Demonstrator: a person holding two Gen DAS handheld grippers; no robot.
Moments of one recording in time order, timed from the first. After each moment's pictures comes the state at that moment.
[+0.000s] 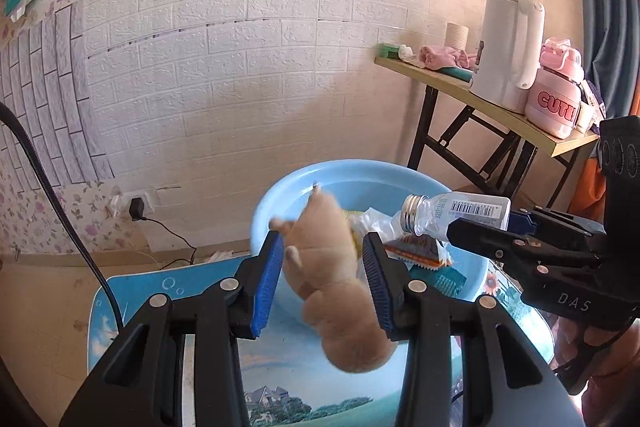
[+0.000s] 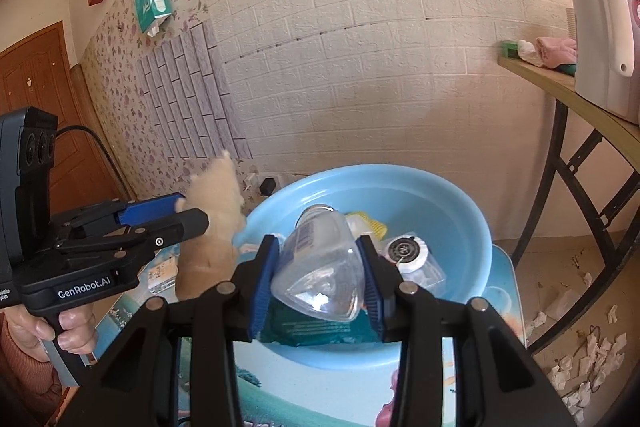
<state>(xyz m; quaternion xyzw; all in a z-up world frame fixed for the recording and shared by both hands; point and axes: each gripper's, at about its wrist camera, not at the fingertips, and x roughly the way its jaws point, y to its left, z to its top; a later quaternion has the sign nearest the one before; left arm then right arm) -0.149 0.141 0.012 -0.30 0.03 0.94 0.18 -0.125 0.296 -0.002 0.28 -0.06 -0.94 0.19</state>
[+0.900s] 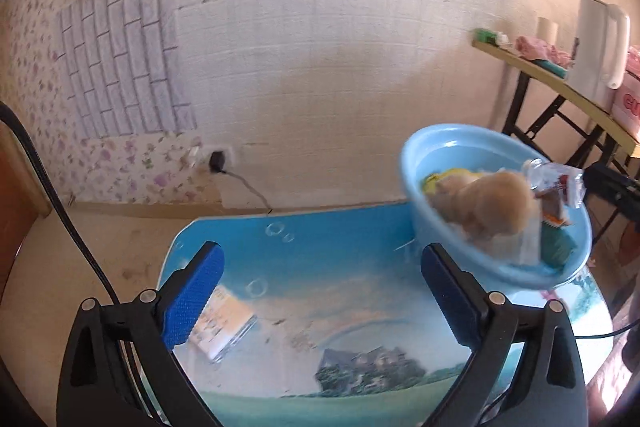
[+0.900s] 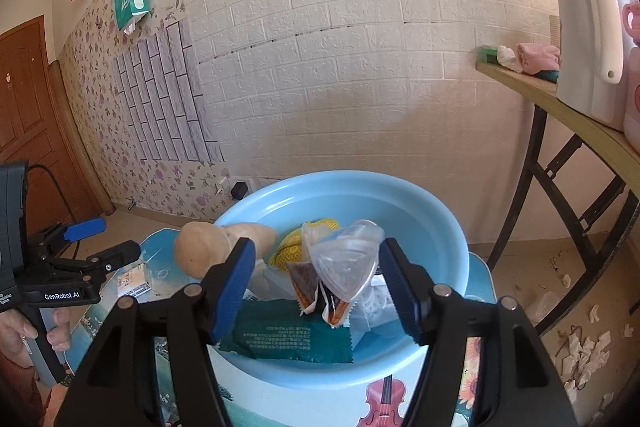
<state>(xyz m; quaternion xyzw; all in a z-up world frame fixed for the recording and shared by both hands) -0.143 0.036 -0.035 -0.35 0.00 0.94 0.02 -0.122 0.289 -0.004 0.27 -0.03 -0.95 0.14</state>
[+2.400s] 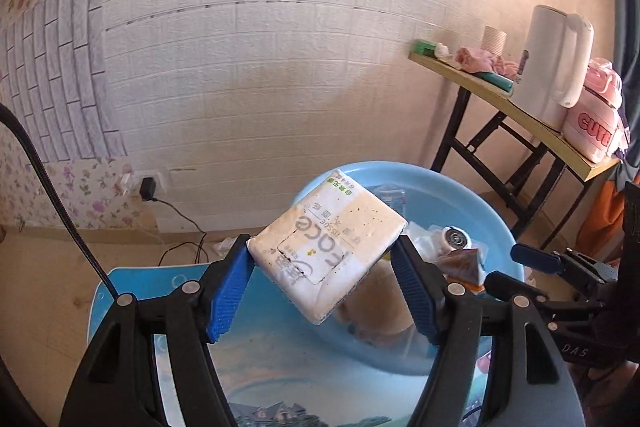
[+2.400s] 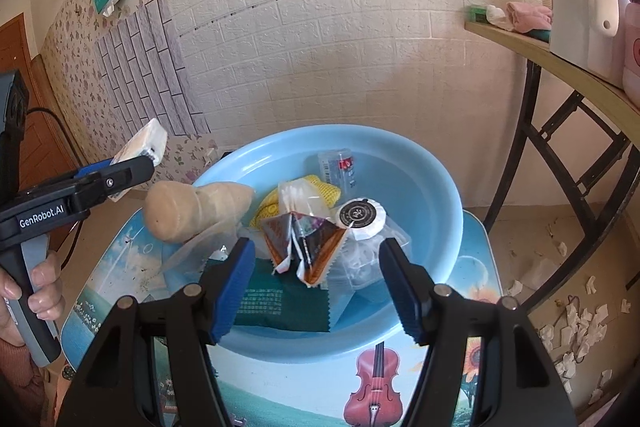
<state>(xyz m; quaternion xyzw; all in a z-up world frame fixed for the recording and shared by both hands) -0.187 0.134 0.001 -0.33 0.00 0.93 0.14 -0.139 0.304 -0.030 0.34 -0.05 -0.93 0.13</state>
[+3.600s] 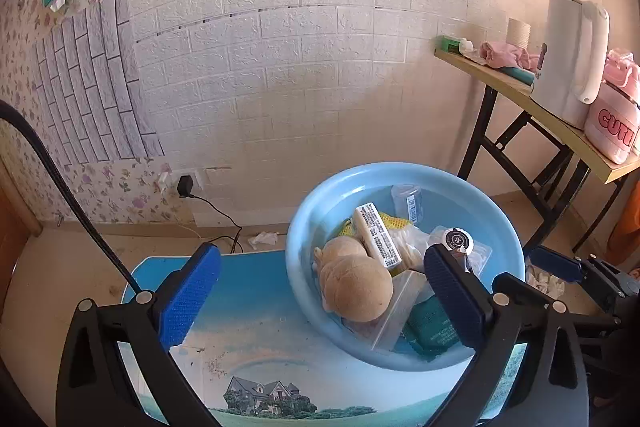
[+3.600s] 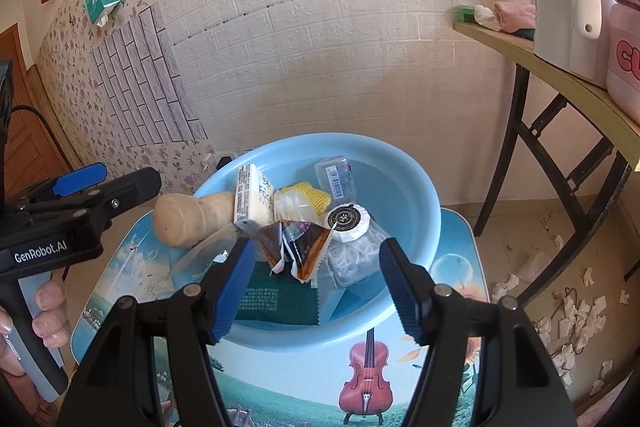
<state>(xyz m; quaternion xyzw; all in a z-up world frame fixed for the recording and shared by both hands) -0.161 0.150 0.024 -0.34 0.02 0.94 0.06 -0.127 0.309 -0.013 0.34 -0.05 -0.93 0.12</state>
